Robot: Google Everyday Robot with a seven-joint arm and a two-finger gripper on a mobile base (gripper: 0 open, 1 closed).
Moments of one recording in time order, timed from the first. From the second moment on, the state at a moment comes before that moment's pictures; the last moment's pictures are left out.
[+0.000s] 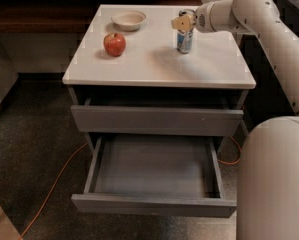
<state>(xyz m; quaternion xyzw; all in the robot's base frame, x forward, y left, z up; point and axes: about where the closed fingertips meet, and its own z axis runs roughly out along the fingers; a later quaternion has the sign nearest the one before) 0.861 -0.148 0.929 -0.25 0.79 0.18 0.53</state>
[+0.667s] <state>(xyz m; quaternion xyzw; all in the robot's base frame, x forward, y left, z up) 0.806 -0.115 0.962 -0.30 0.75 0.23 0.55</state>
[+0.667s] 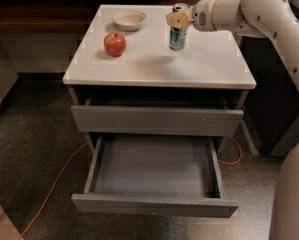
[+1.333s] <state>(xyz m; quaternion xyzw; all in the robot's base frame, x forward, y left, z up) 0.696 -0.059 0.972 -0.36 0.71 0.32 0.52</state>
